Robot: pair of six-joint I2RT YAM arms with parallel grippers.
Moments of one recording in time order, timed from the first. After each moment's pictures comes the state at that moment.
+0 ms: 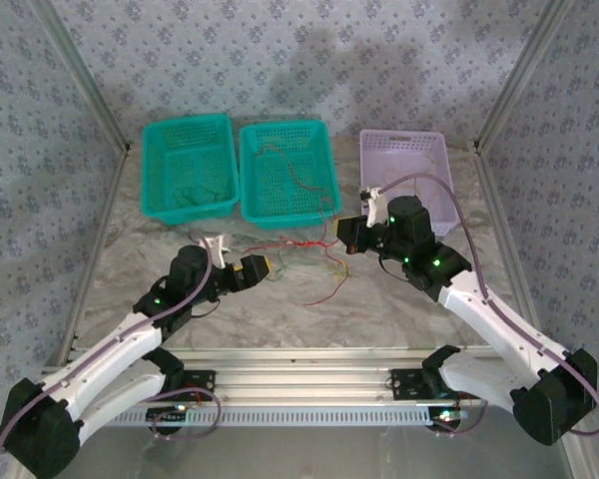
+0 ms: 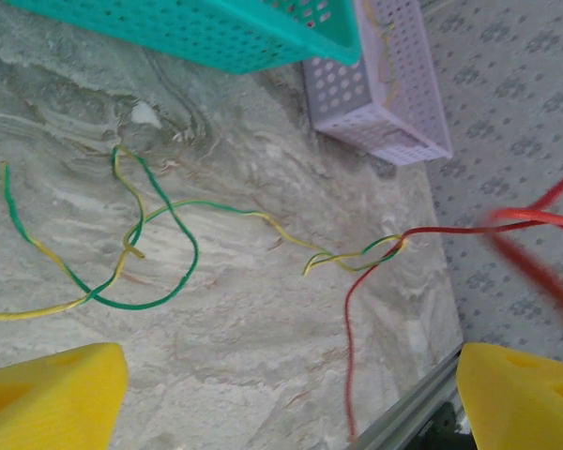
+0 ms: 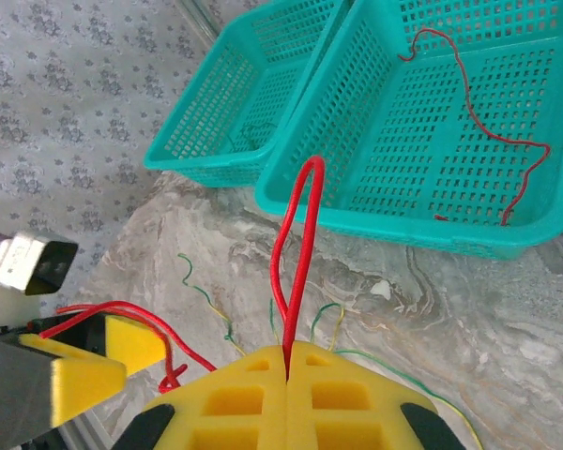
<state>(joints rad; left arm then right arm) -0.58 0.80 0.44 -0.08 0.30 -0.89 0.56 1.04 0.88 -0.23 -0.27 0.44</state>
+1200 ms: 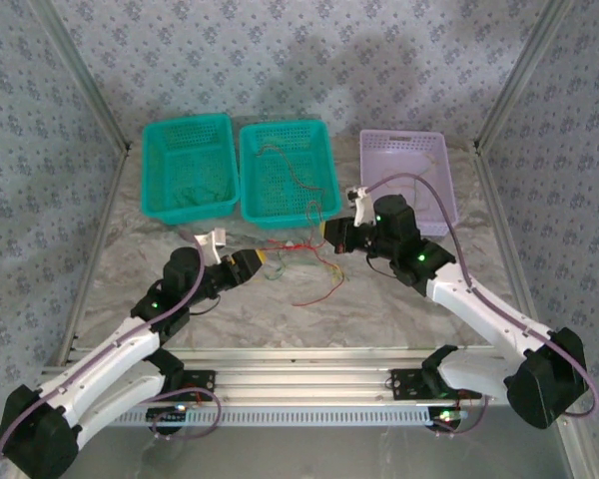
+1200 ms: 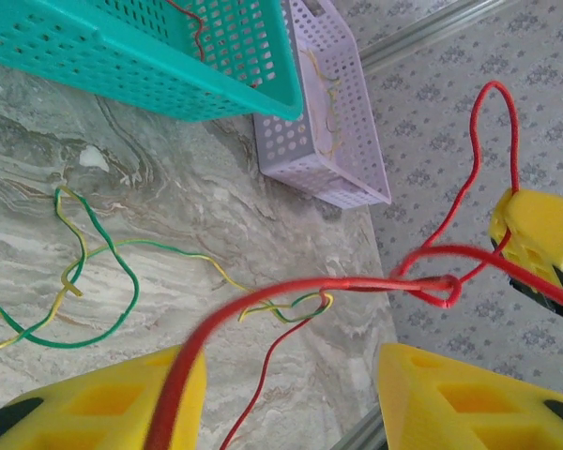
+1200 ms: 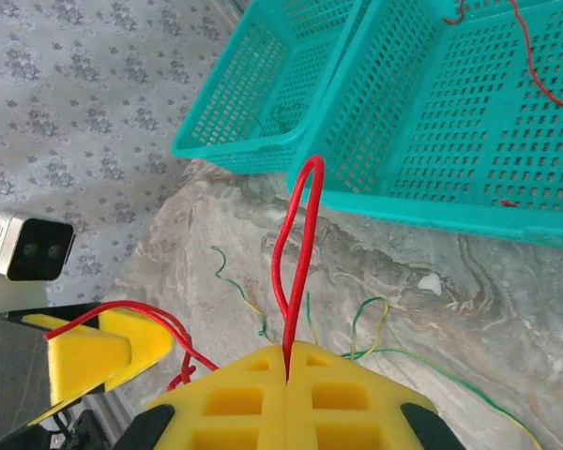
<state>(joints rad) -0.58 0.77 0.42 0.04 0.28 -0.99 0.60 1.14 0.87 -0.13 -0.33 0.51</state>
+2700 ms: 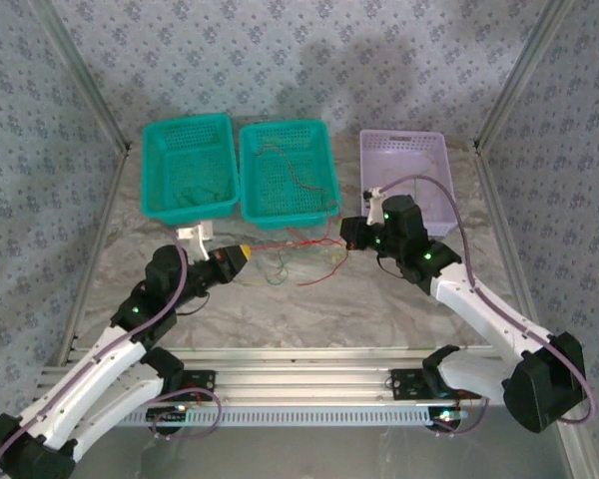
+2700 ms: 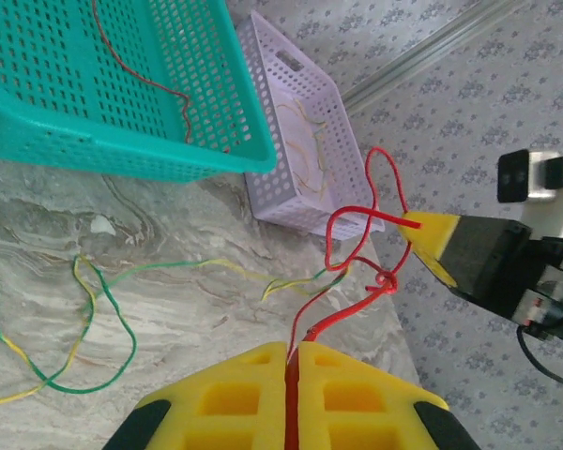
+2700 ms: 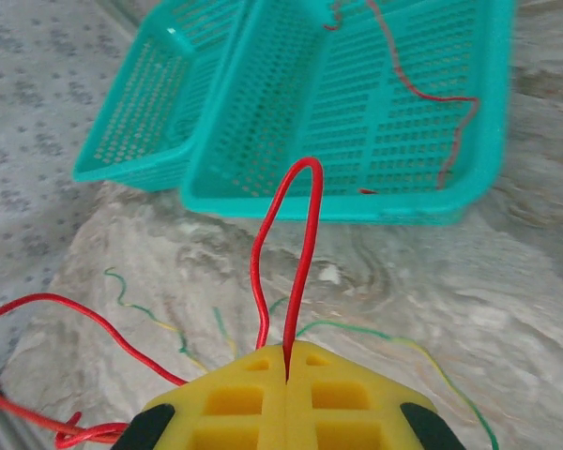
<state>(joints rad) -0.58 0.64 0.56 -0.18 0.19 -0.86 0.49 1.12 0.83 -0.21 -0.22 0.51</state>
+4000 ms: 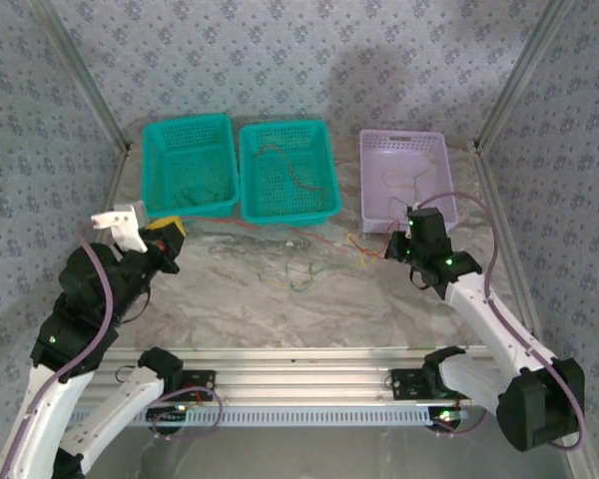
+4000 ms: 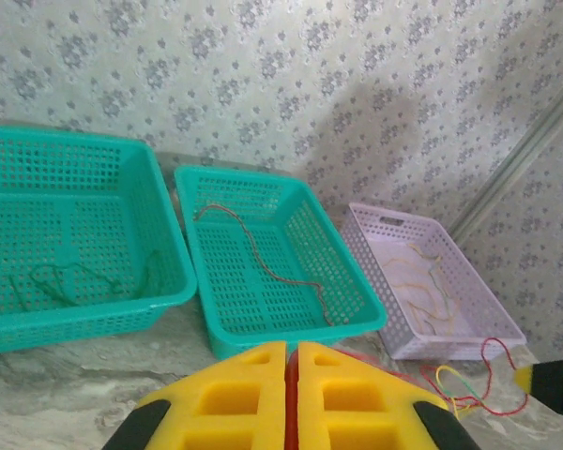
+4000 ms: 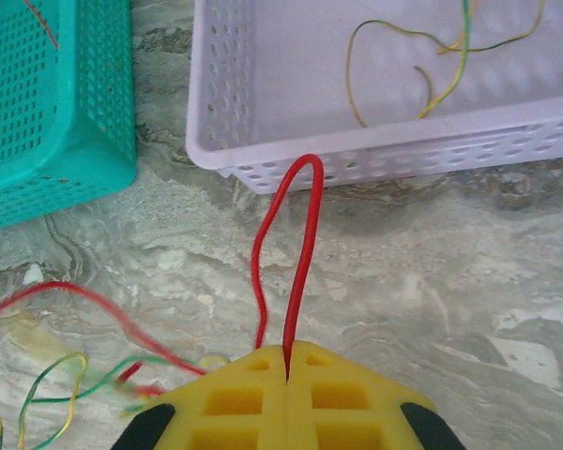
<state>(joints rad) -0.49 0.56 1.06 -0.67 -0.13 -0.40 0.30 1.02 0.75 -0.49 0.07 0.44</state>
